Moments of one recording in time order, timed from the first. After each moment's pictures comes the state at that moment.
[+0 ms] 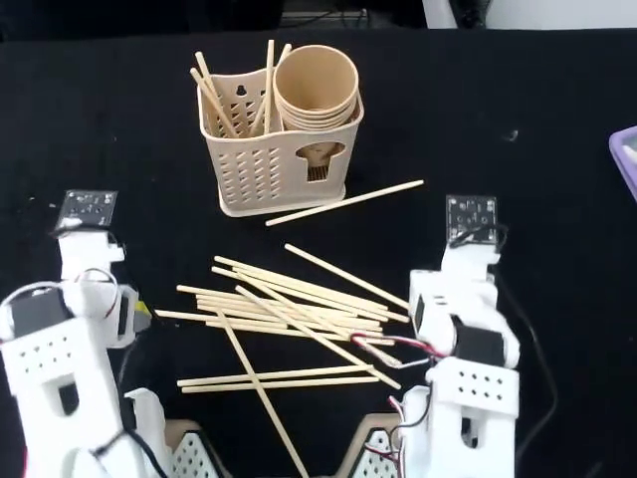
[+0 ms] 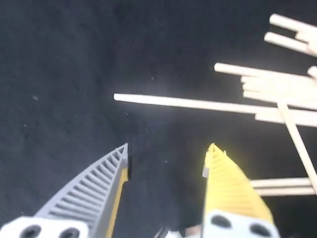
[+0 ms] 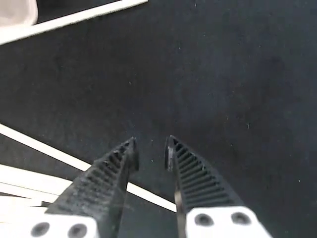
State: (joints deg) left arm -26.9 -55.5 54.0 80.0 -25.5; right arm 11.8 -67.3 80.0 47.4 7.2
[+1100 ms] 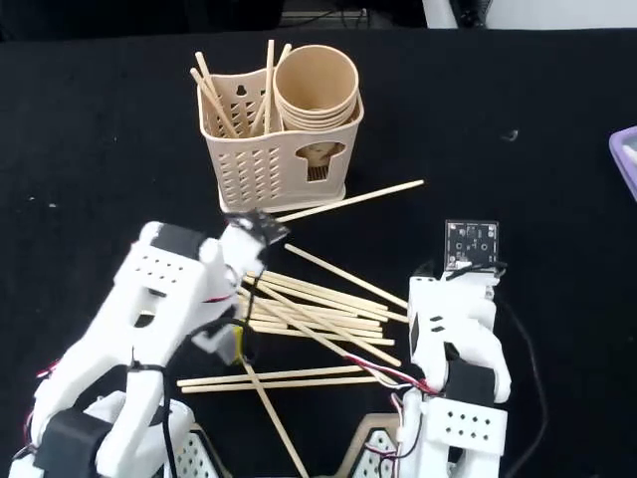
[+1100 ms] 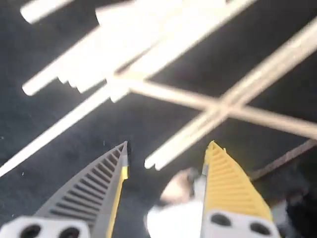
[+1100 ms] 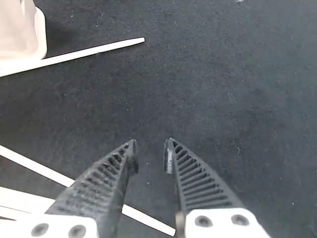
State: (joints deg) left arm 12.8 -26.2 43.7 83.6 -25.5; right arm 11.8 -90.6 91.0 48.4 7.2
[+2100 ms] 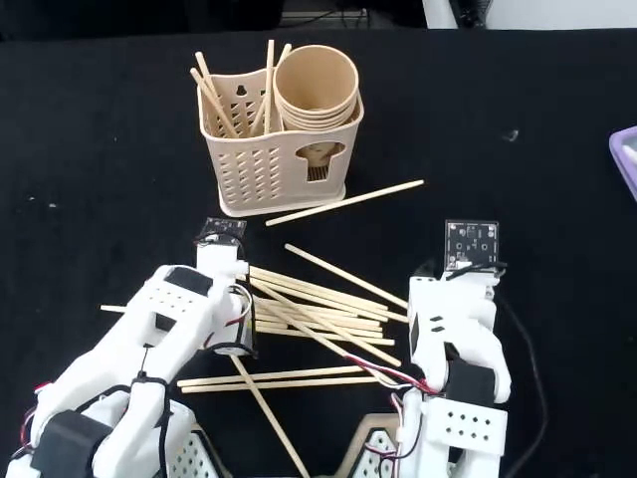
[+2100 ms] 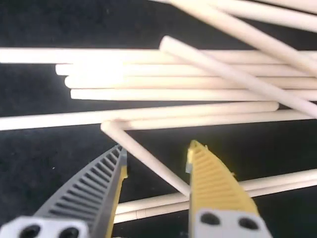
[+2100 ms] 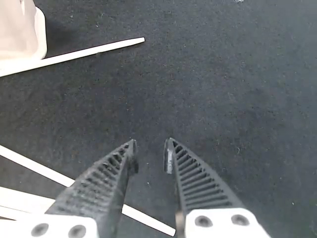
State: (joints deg) left arm 15.0 -26.2 62.8 57.5 10.5; right arm 11.8 -90.6 91.0 48.4 7.2
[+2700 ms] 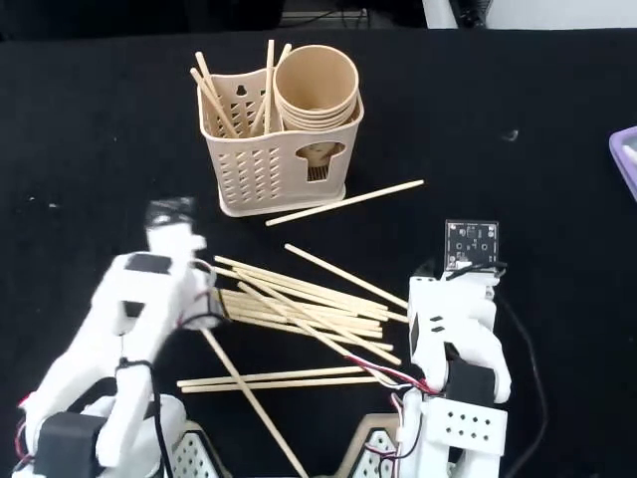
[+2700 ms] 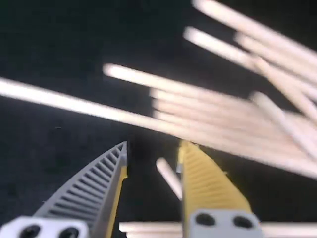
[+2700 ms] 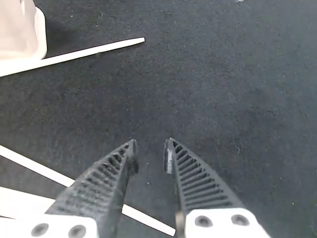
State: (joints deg) left arm 0.3 -26.2 59.7 57.0 11.3; right arm 11.8 -90.6 91.0 48.4 7.2
